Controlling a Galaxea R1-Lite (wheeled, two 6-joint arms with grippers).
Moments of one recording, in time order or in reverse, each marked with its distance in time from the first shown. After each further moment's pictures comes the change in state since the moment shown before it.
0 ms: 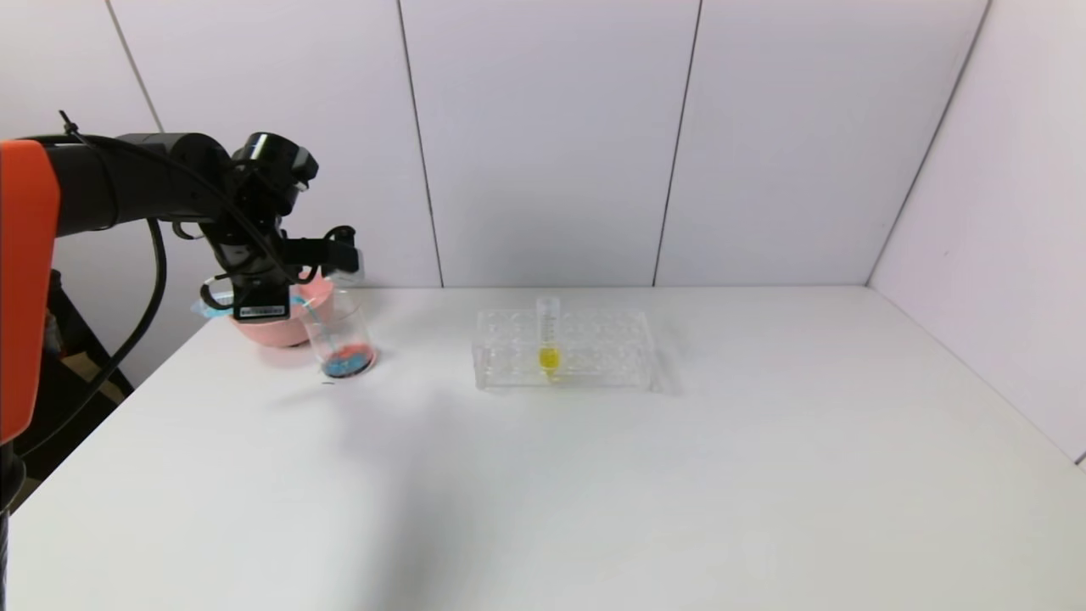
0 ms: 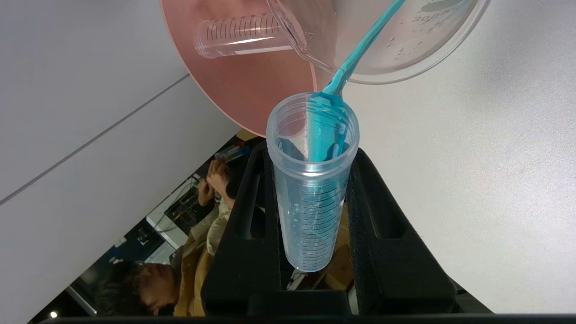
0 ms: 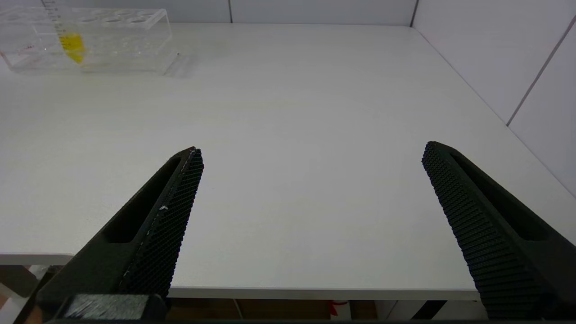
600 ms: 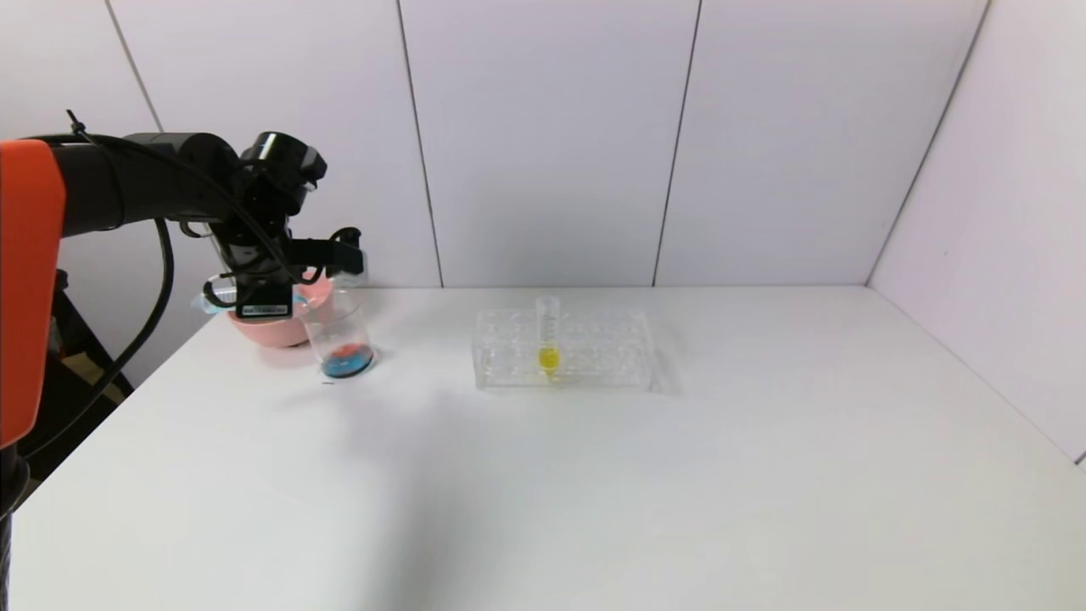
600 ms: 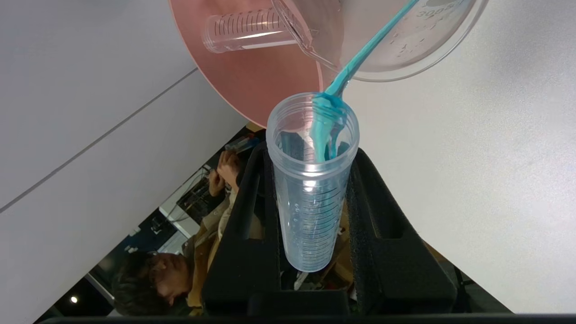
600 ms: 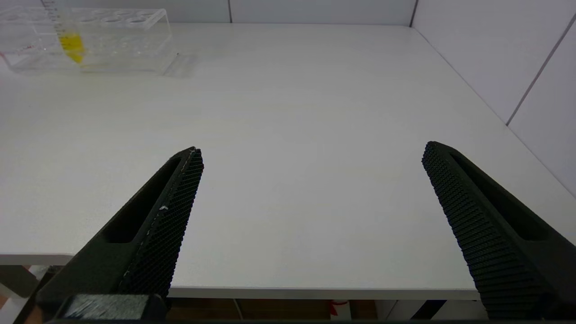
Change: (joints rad) left arm -0.019 -0.001 0.001 -0.004 0.051 0.013; right arm 0.000 0.000 0.000 0.000 0.000 0.000
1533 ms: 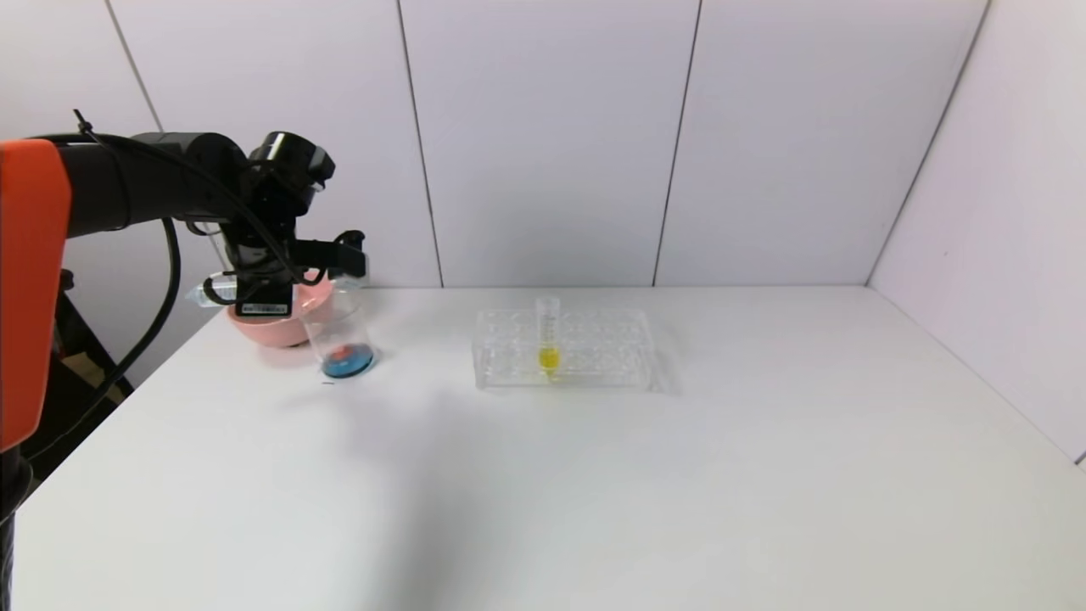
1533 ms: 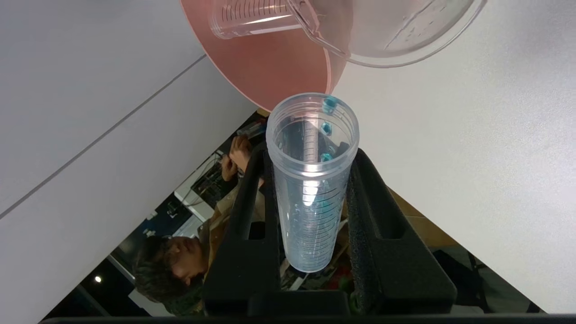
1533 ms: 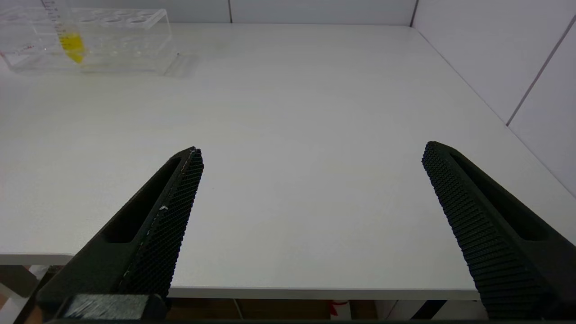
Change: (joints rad) left arm -0.019 -0.001 0.000 0.000 0.072 0.021; right arm 0.000 0.000 0.000 0.000 0.000 0.000
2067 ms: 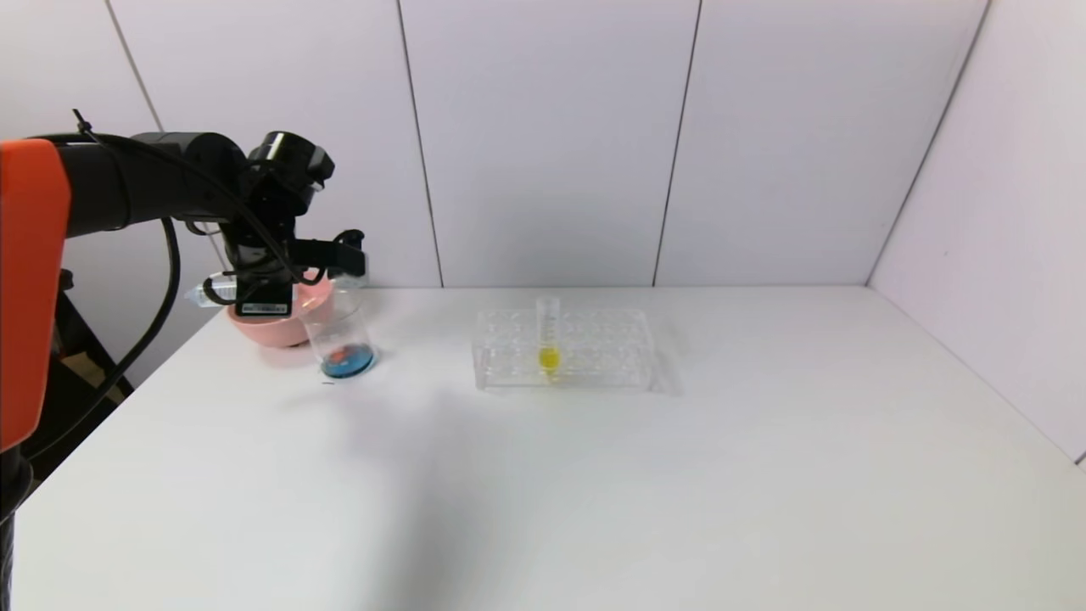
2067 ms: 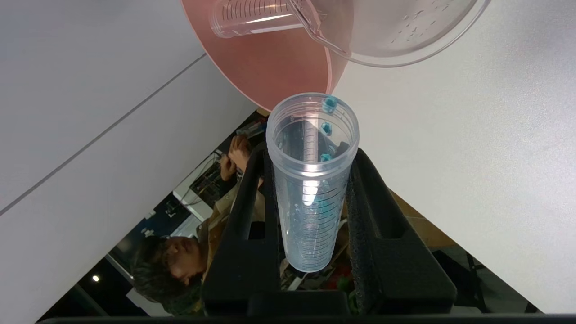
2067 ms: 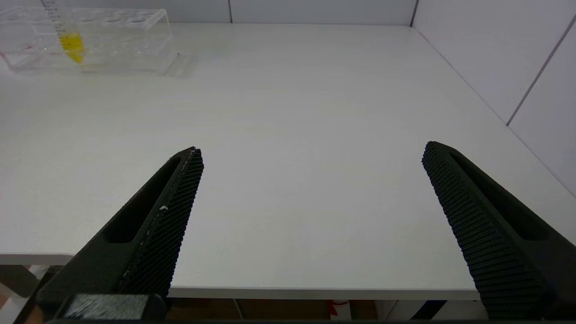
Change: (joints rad) left arm -0.001 0.000 0.000 -0.001 -0.001 -0.006; right arm 0.000 0.000 0.000 0.000 0.000 0.000
